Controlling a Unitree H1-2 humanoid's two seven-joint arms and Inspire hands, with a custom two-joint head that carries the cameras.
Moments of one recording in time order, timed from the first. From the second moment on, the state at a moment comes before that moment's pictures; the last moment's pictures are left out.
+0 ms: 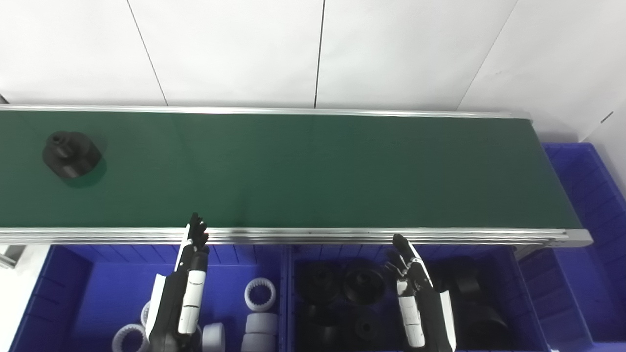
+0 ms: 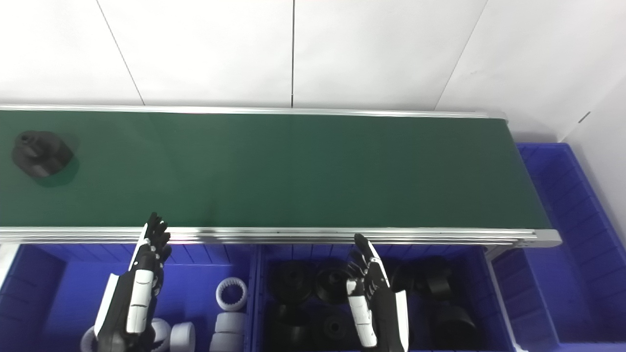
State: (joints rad) left arm 0.54 -0.05 -0.24 -0.47 0.13 0.06 -0.05; right arm 0.68 0.14 0.19 -0.29 -0.13 -0.27 -0.14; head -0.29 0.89
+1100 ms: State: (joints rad) left arm 0.54 -0.05 -0.25 -0.44 0.14 0.06 -0.03; right arm 0.68 0.14 0.19 -0.28 -0.10 -0.26 -0.14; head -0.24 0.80
